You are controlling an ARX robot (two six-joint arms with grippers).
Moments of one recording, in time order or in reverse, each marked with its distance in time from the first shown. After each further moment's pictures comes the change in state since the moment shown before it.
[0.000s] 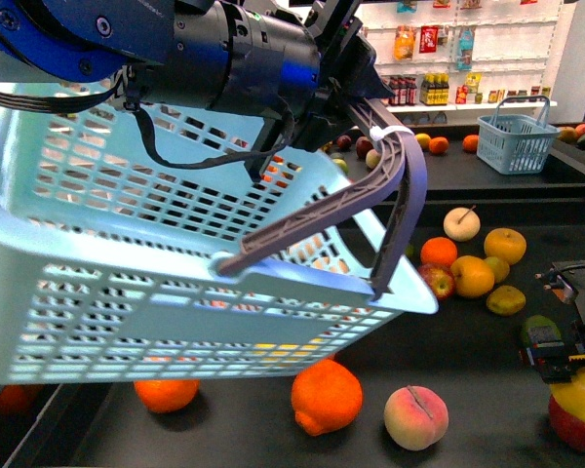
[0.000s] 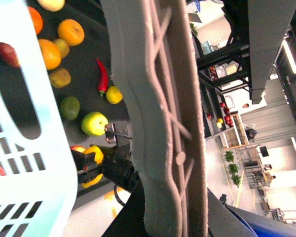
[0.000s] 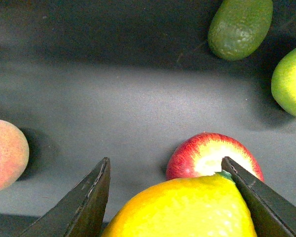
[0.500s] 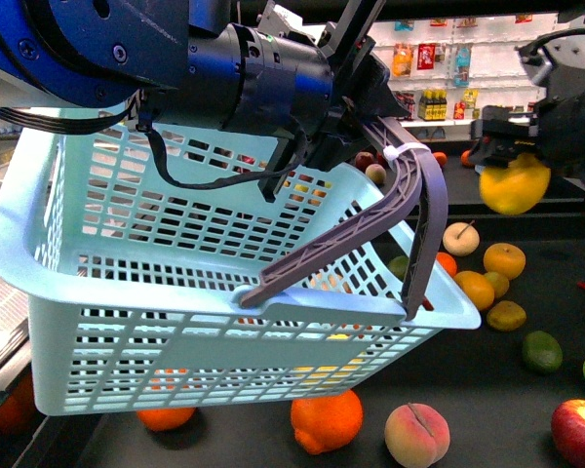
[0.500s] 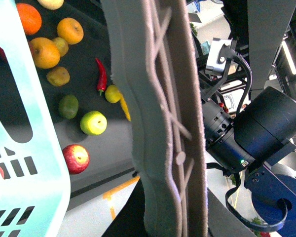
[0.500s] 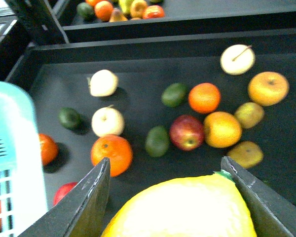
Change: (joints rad) left arm -0.005 0.000 0.000 0.000 0.000 -0.008; right arm 0.144 -0.307 0.227 -0.108 -0.090 0.229
